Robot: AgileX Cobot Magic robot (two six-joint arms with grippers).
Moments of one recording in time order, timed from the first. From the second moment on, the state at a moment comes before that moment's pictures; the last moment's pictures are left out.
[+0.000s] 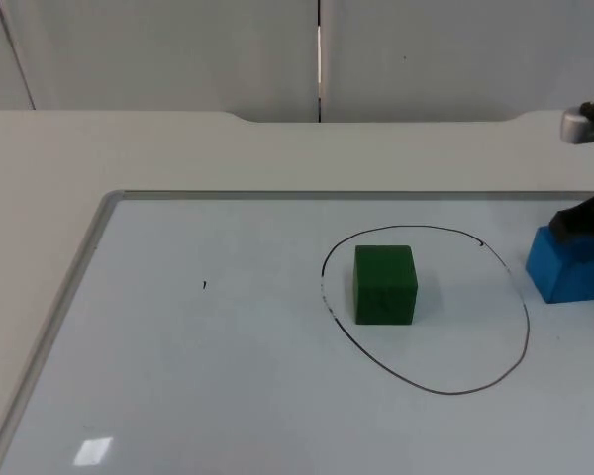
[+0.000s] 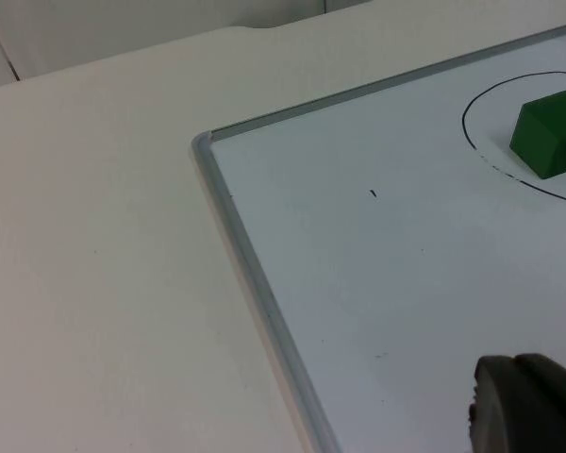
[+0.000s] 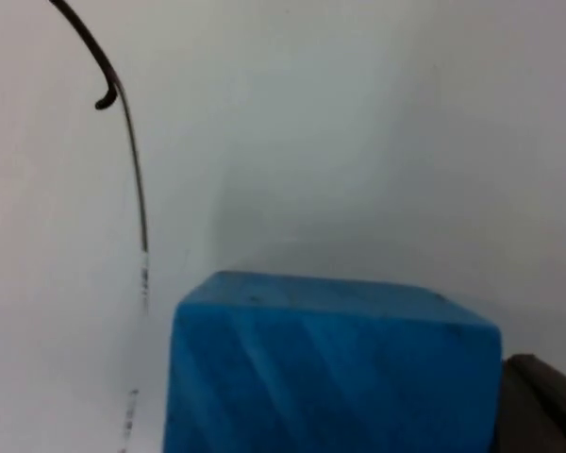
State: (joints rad) right arm 0.14 1.99 -1.11 -0.03 0.42 0.00; left arm -0.35 0.00 -0.50 -0.01 1.09 0.05
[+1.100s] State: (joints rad) right arm 0.24 1.99 -1.11 0.03 0.40 0.00; left arm -0.35 0.00 -0.50 0.00 1.09 0.05
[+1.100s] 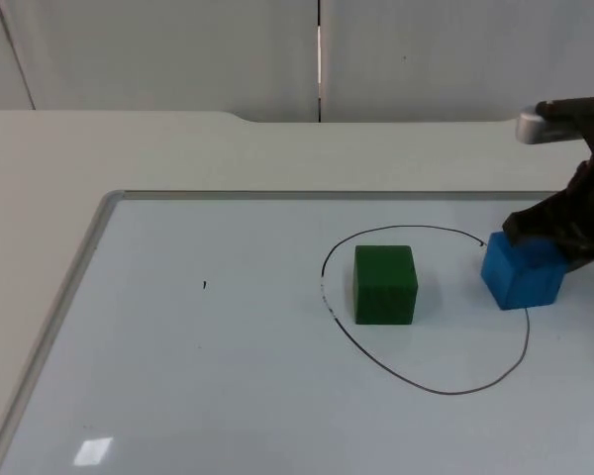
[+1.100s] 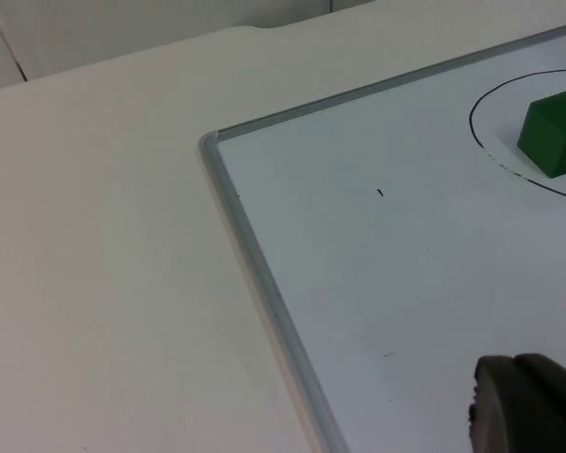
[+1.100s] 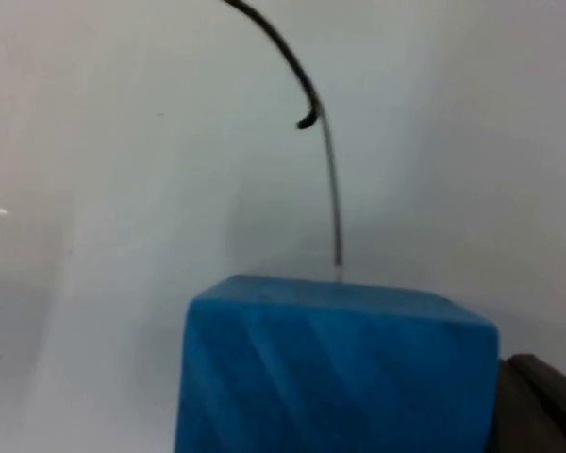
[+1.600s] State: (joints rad) right arm 0.25 1.99 -1.11 0.08 0.39 0.01; left arm -0.35 0.00 -0.50 0.00 1.09 0.05
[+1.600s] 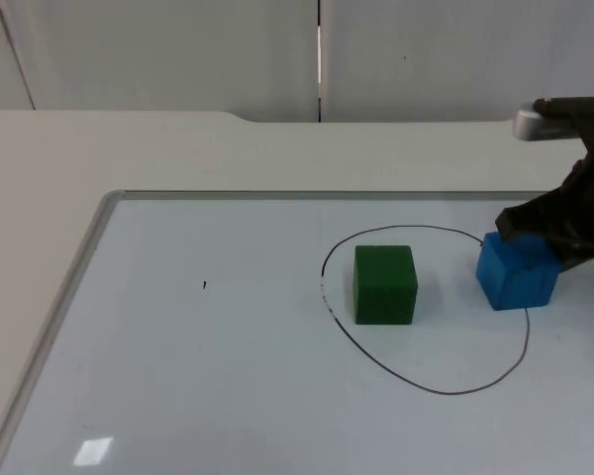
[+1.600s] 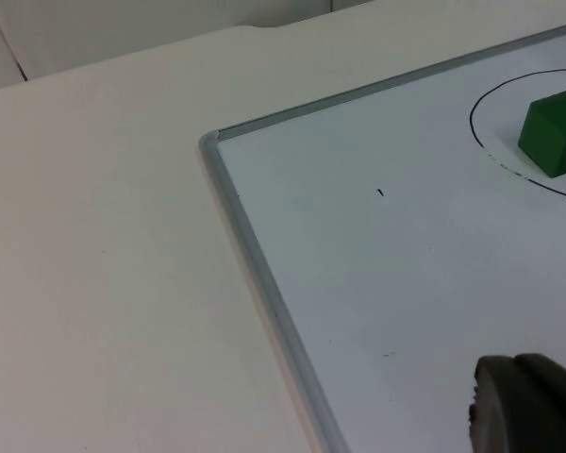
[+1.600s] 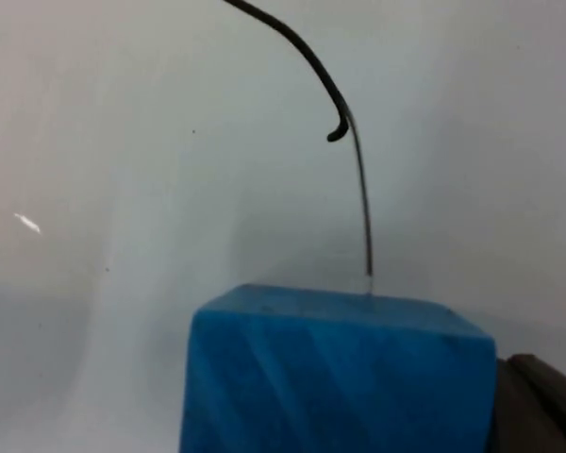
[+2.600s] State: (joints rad) right arm 0.38 1.99 -1.11 0.08 0.32 0.01; left arm -0.35 0.00 -0.50 0.00 1.09 0.05
